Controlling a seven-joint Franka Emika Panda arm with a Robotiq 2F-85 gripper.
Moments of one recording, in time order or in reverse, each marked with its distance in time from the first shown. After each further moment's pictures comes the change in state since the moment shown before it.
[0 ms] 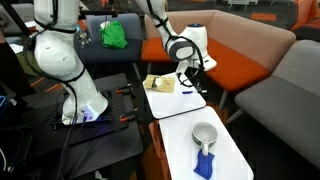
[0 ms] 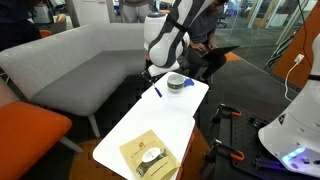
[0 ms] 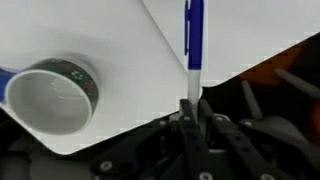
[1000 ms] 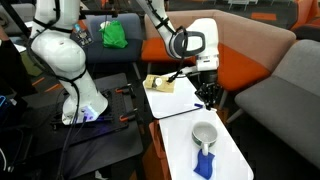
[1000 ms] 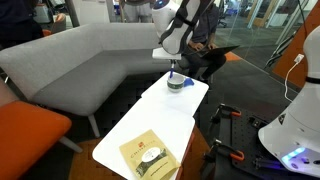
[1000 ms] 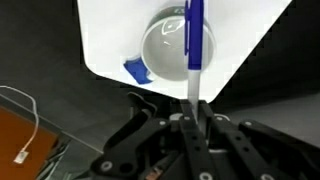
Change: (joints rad) arm 0.343 0.082 -0.542 0.009 -0.171 -0.198 0.790
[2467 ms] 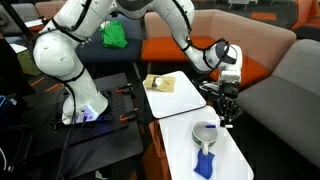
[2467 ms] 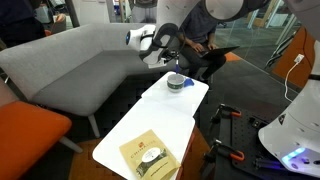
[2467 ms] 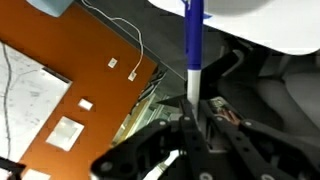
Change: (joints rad) arm -0.408 0.398 0.357 0.702 -0.410 -0.772 0.357
